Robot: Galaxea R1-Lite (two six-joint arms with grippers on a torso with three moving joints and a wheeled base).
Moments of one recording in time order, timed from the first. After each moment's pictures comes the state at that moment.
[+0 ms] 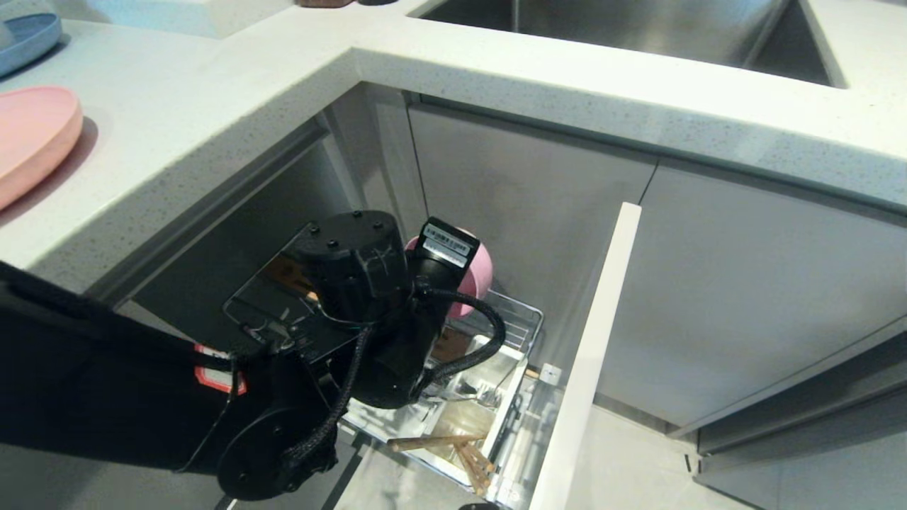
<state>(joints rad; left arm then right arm) -0.86 1.84 -0.89 -1.06 0.58 -1.00 0.01 0.00 0.00 0.00 0.00 0.02</state>
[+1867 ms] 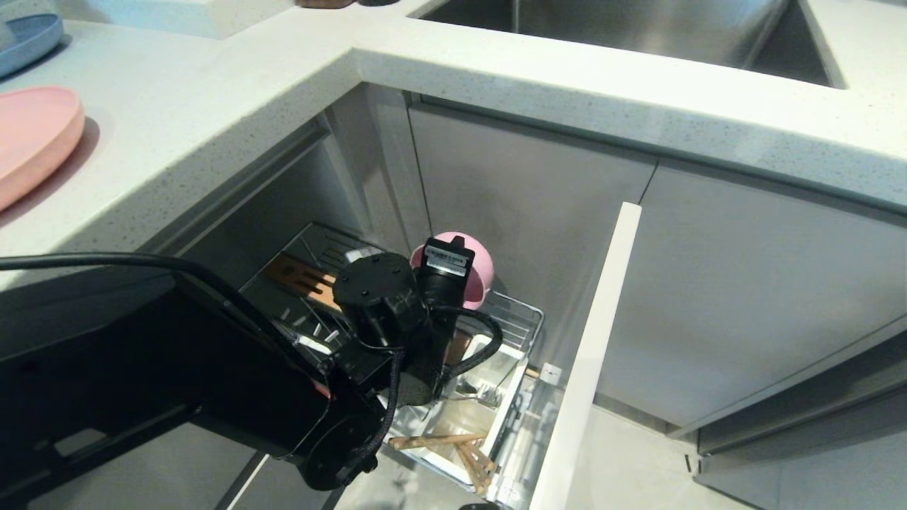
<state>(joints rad) -0.80 2.04 -0.87 -1.37 0.55 -1.13 0.01 0.00 0.00 0.00 0.00 0.02</state>
